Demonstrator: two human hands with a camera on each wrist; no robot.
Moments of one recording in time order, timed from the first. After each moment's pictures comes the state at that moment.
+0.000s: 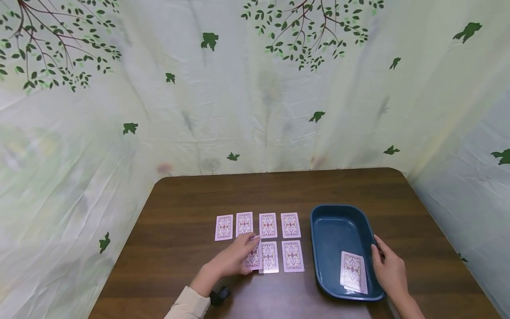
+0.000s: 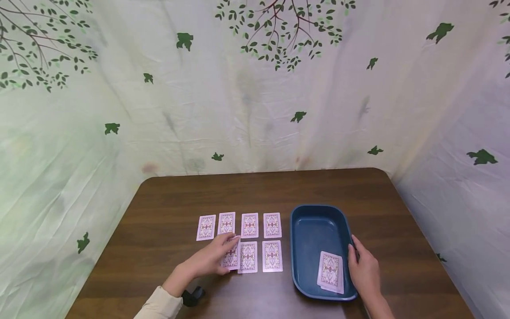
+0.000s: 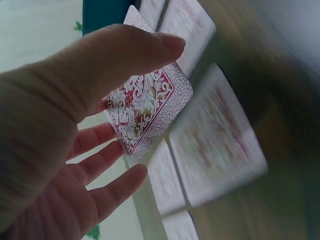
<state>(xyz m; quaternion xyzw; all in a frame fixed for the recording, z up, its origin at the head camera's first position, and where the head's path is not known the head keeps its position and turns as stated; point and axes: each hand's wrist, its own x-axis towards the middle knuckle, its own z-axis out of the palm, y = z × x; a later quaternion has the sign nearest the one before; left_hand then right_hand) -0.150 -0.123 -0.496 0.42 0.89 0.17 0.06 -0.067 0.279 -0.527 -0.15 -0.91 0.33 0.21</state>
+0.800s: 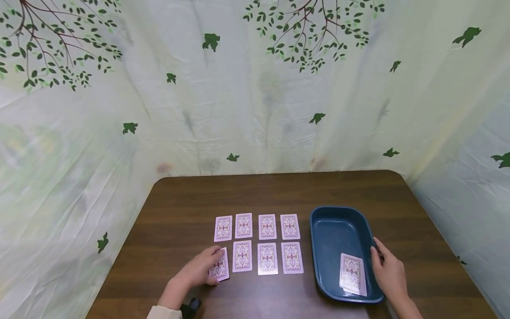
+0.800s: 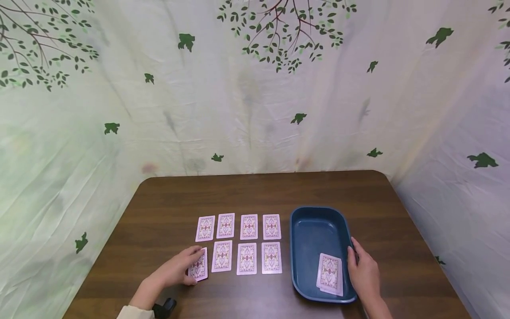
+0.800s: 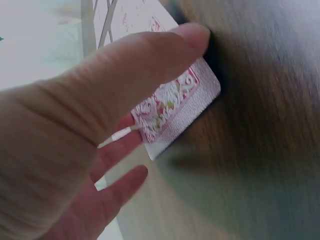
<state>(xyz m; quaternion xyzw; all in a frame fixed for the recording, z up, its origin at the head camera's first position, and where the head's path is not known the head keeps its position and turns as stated) -0.137 -0.207 -0.509 0.33 0.92 0.19 0.12 -0.067 0.277 -0.525 -0.16 -0.91 0.33 0.20</state>
